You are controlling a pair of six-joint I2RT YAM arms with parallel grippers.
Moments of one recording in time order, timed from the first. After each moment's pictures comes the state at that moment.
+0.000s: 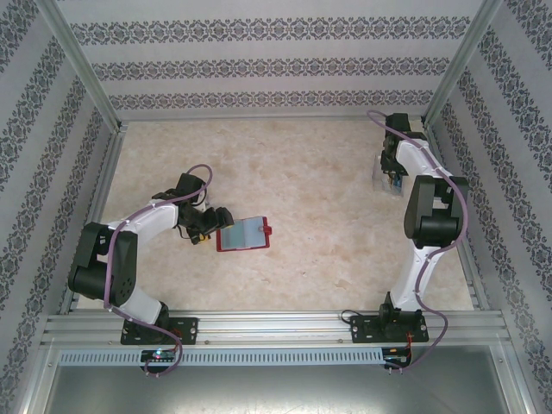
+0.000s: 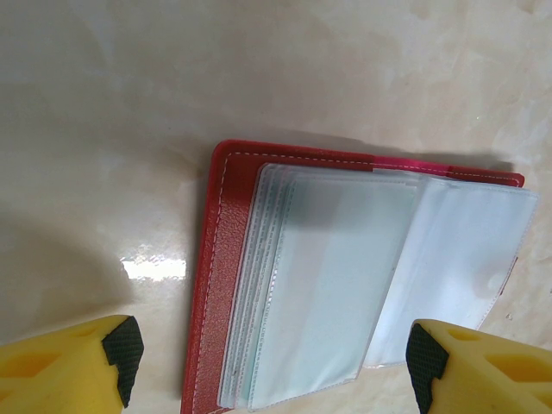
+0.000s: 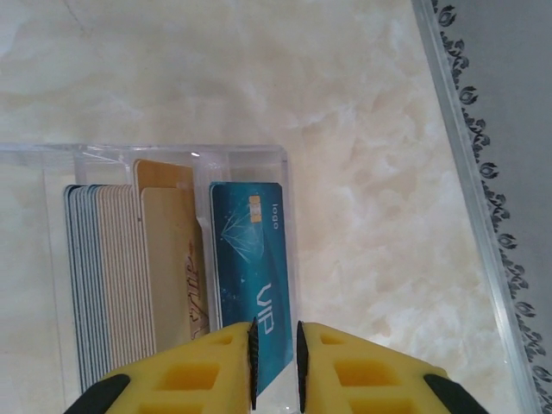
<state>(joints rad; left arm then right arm) -0.21 1.55 0.86 -0.56 0.38 -0.63 -0.10 2.01 1.59 -0.76 0.36 0.15</state>
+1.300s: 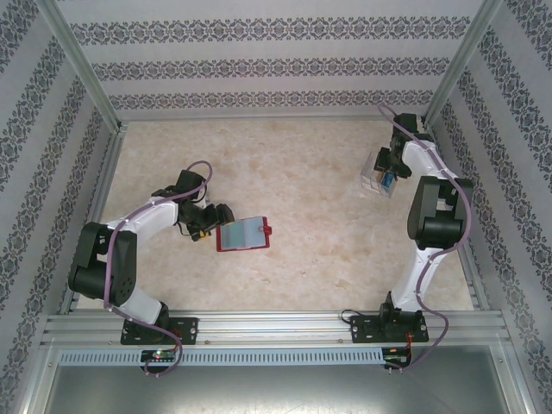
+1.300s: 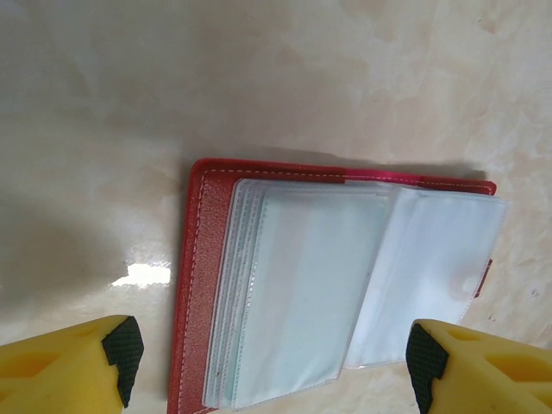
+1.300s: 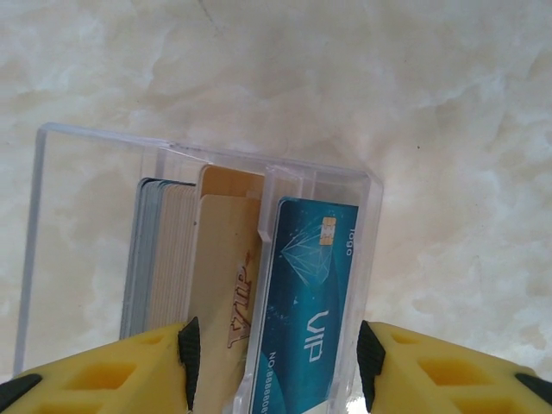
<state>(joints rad) -0.21 1.55 0.89 -0.58 0.38 -0.63 -0.12 1.99 1.58 -0.73 0.06 0.24</state>
